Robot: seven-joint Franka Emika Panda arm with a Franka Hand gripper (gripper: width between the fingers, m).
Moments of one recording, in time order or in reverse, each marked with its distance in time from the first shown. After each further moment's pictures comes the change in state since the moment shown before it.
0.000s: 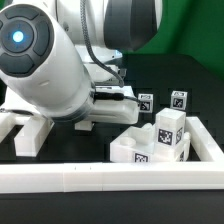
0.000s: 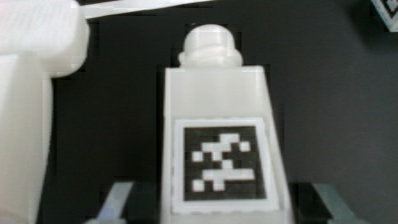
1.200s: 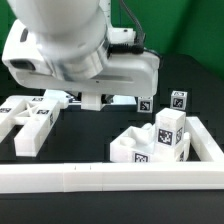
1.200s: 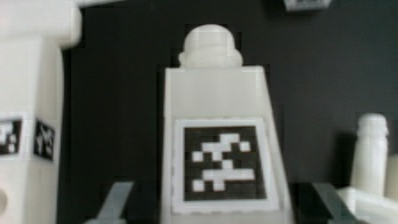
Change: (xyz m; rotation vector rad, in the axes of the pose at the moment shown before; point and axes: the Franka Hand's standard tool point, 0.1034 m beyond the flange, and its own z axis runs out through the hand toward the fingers) arm -0.012 -0.030 -0.078 0.011 0.248 0.013
